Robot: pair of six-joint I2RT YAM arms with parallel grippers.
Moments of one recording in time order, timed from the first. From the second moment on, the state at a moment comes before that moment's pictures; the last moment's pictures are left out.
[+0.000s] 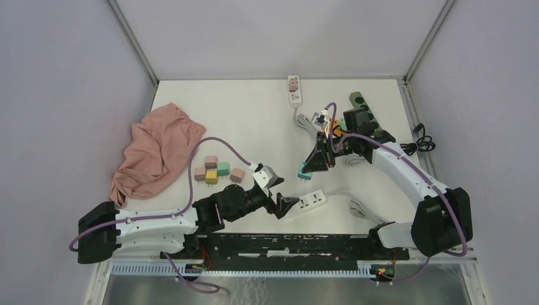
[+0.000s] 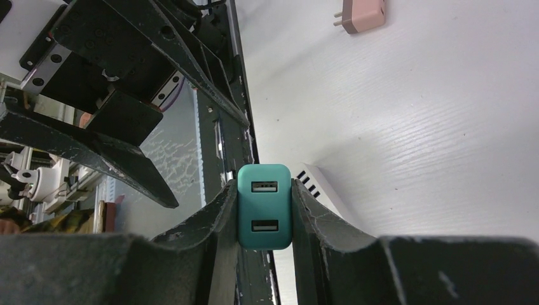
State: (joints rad) left arm -1.25 0.99 0.41 0.48 -0.20 -0.20; right arm 0.33 1.34 0.99 -0.53 -1.15 -0.16
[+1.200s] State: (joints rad) left arm -1.25 1.06 0.63 0.20 -0.43 -0.44; right arm 0.30 1.40 0.96 -0.37 -1.12 0.17
